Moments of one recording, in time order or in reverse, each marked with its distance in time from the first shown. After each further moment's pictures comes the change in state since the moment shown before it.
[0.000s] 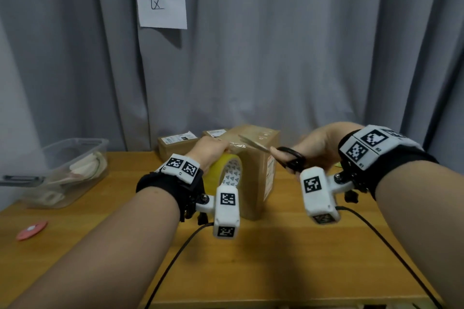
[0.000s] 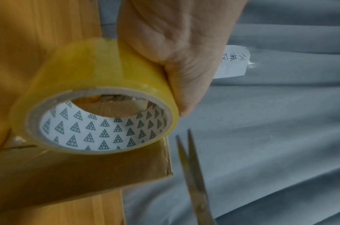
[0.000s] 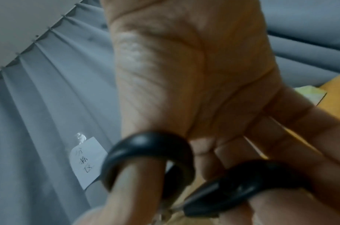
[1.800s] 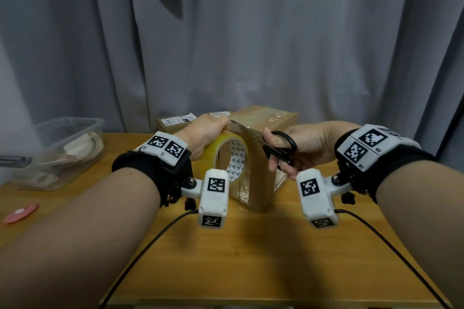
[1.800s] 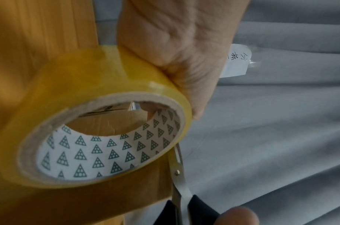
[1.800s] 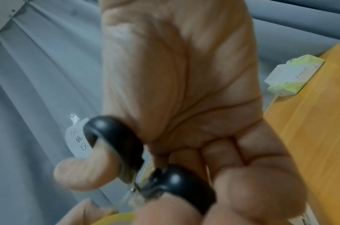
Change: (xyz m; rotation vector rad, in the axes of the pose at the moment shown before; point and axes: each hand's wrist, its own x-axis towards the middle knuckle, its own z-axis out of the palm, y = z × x) left_hand 0.023 -0.010 -0.008 0.055 -0.004 0.014; right_hand 0.047 -0.005 0.020 0.081 -0.090 -0.314
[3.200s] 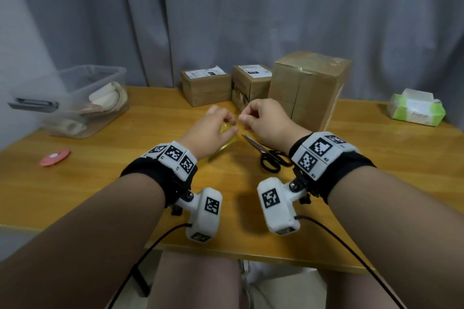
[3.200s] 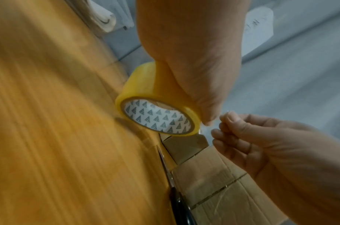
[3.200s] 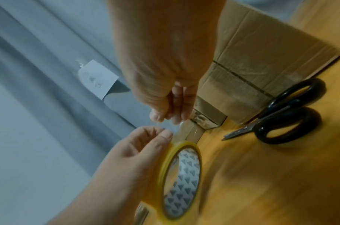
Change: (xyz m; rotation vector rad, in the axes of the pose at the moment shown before) left_hand 0.018 -0.139 -0.031 0.614 -0.003 0.461; right_hand 0.136 -0.015 0.096 -0.125 0.738 -0.410
